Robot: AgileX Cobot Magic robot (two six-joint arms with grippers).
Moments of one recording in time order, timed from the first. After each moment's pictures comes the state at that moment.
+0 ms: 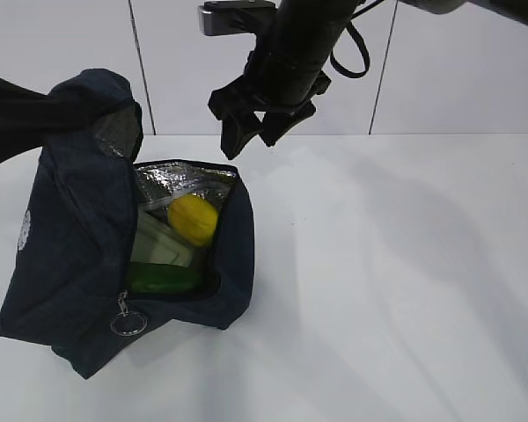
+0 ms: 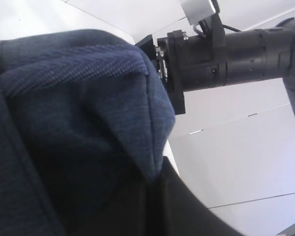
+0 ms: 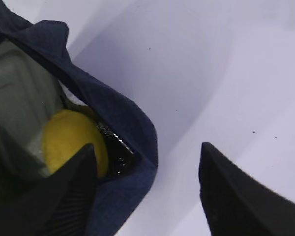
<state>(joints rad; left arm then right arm) 0.08 1.43 -0.78 -1.58 1.12 1.00 0.49 2.20 -2.16 0.23 1.24 -0.24</state>
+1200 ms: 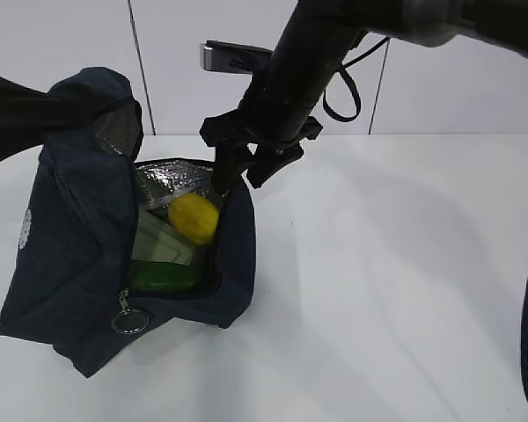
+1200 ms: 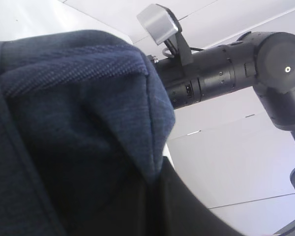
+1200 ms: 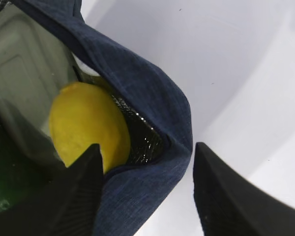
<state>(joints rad) 0.08 1.43 -0.78 -1.58 1.13 0.99 0.48 2.22 -2.06 0.39 1.24 -0.22</state>
